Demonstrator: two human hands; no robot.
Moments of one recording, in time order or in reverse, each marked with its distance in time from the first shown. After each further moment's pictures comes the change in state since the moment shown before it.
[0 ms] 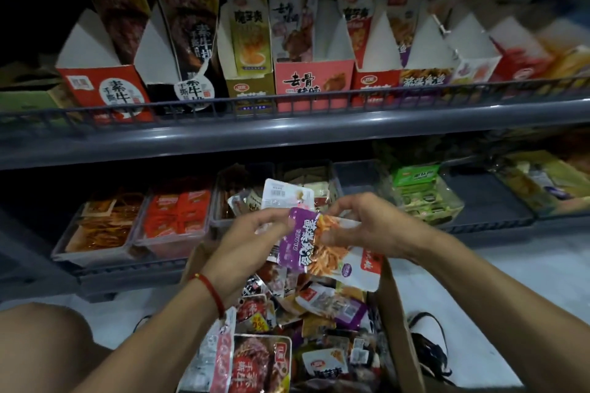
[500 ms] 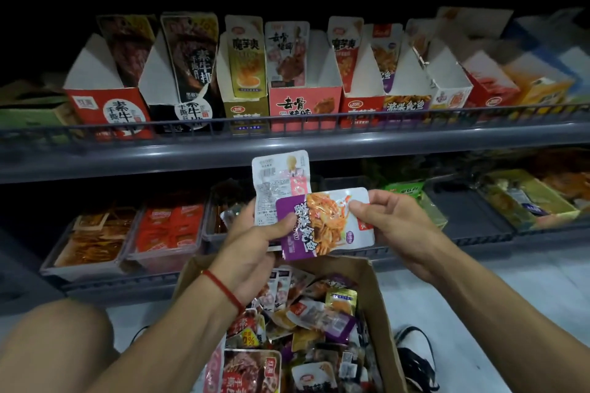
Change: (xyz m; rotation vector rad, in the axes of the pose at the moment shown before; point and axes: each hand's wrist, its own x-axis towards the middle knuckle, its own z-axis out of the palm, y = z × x) left_hand 0.006 0.032 0.024 -0.558 0.044 -0.052; right_hand -0.023 0.012 -0.021 0.667 0.308 0.001
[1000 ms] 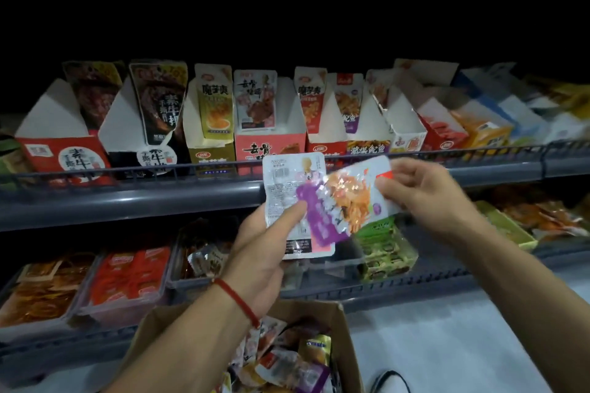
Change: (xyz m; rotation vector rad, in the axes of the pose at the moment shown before) left_hand 0.000 0.036 0.085 0.055 -0.088 0.078; right_hand 0.001 -0.086 -0.071 -0.229 0.226 -0.266
